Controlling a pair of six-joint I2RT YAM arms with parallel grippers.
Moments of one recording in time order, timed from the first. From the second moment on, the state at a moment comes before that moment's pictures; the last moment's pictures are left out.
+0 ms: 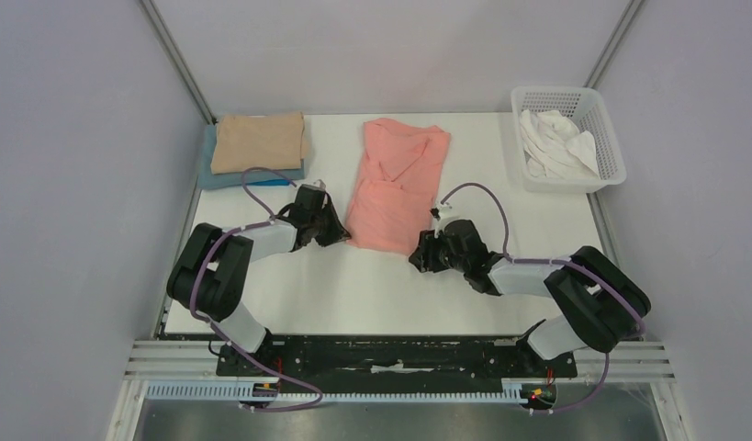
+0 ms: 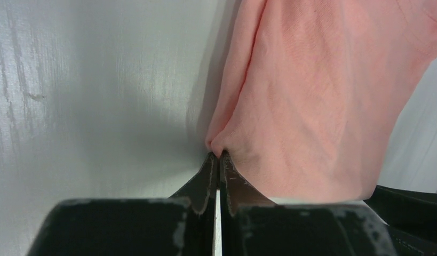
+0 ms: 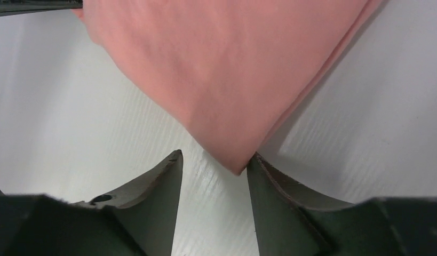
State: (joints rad) left arm -0.38 1.64 0.75 0.01 0.15 -0.73; right arm 0.64 1.46 0.43 0.41 -0.10 0.44
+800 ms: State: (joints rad) left arm -0.52 1.04 0.22 0.04 0.19 -0.89; right arm 0.85 1.20 0.22 0.36 -0.10 0.46
